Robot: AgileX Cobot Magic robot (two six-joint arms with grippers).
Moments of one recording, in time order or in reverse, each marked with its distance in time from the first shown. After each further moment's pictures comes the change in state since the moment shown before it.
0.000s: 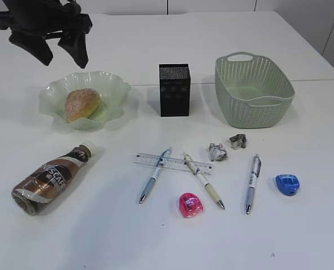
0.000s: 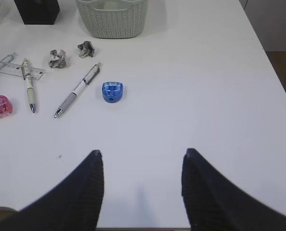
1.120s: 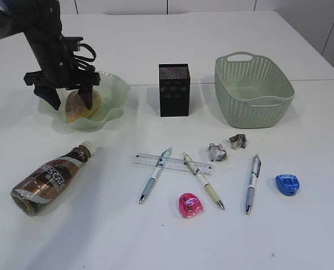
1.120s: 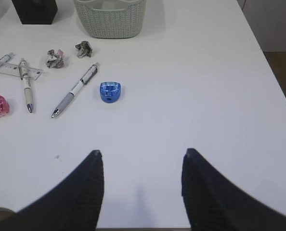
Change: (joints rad) left arm 0.101 0.464 -0.267 0.035 -0.045 -0.113; right arm 0.000 0.000 0.000 -0.008 0.000 0.000
